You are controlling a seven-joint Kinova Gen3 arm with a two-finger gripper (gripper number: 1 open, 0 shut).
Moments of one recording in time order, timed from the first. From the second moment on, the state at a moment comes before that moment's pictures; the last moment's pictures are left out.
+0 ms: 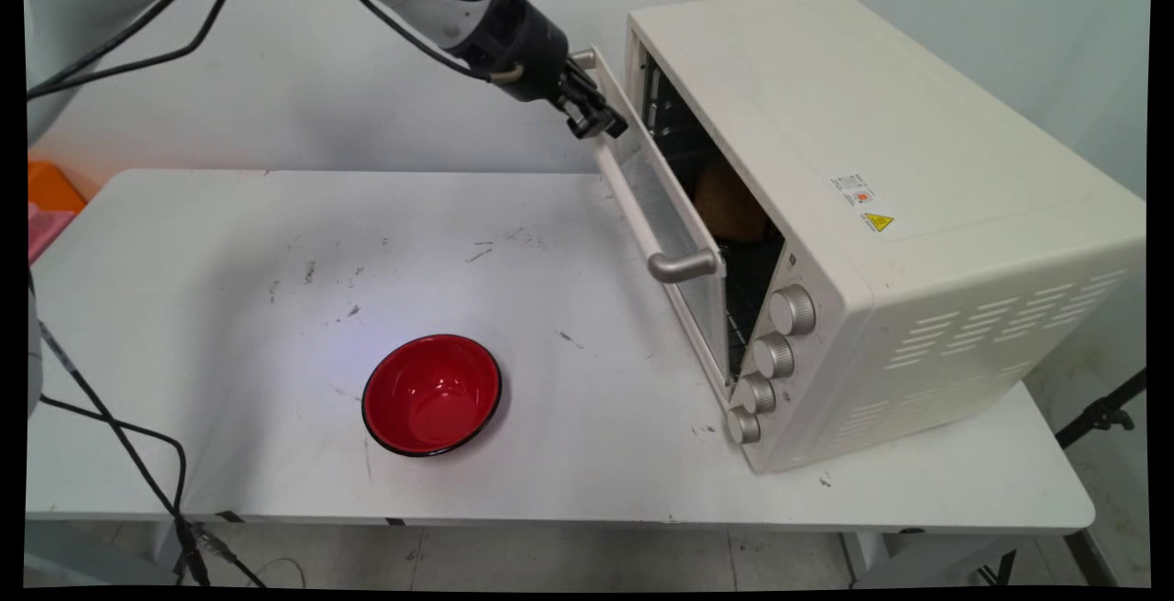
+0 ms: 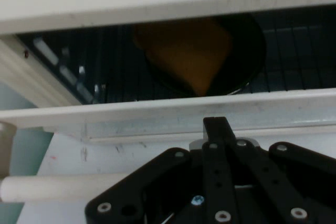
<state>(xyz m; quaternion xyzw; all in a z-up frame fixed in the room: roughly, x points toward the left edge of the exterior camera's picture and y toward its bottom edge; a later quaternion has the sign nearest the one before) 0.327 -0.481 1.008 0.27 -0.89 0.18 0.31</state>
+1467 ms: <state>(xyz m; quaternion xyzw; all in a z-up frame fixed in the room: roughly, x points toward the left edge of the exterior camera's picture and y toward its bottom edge) 0.421 -0.448 0.917 0.30 -0.88 0.16 0.32</state>
